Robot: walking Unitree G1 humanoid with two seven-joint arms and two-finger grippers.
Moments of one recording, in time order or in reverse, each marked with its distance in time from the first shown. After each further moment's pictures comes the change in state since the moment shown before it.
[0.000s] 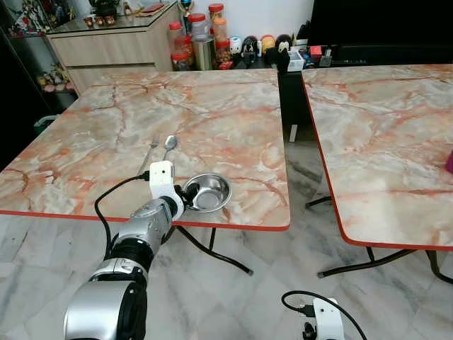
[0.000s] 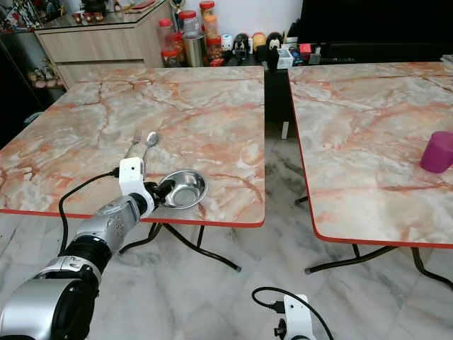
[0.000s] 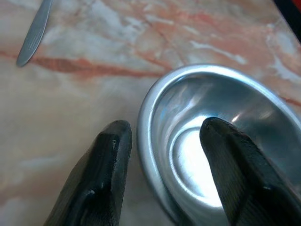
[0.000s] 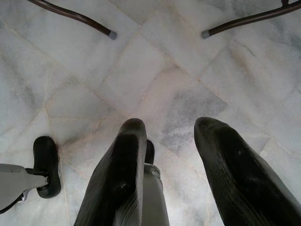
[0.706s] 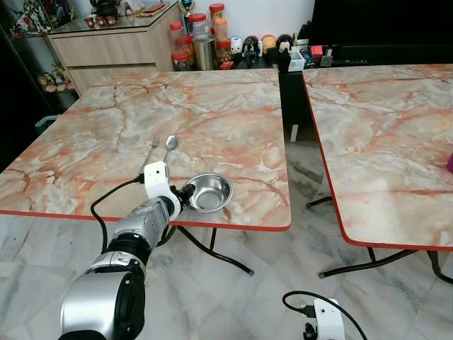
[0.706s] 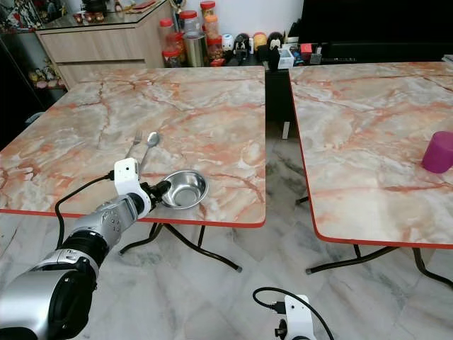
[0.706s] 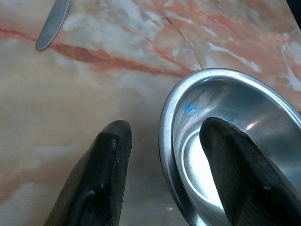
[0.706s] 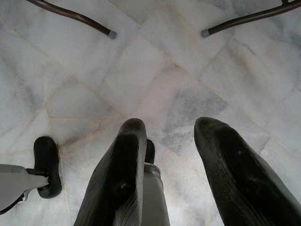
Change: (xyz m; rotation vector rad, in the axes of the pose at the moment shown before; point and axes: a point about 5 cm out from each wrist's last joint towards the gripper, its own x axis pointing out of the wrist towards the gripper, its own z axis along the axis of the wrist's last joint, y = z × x) left arm 0.001 0.007 0.004 -0.096 0.028 0.041; right arm 0.000 -0.001 -0.001 0.007 0.002 -0.004
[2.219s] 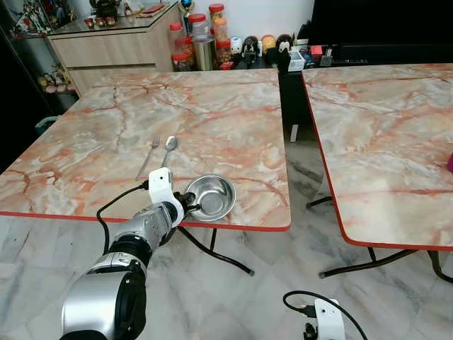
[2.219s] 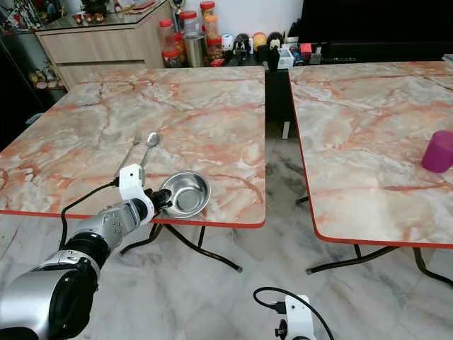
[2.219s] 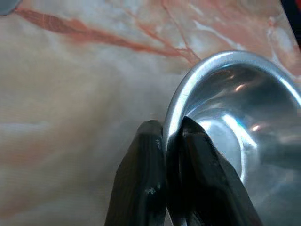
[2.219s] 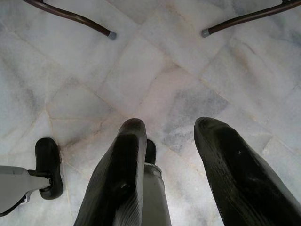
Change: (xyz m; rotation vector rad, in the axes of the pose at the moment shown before) left arm 0.000 -0.003 -0.010 -0.040 0.064 -0.055; right arm 0.000 0.000 0.000 0.007 0.001 -0.002
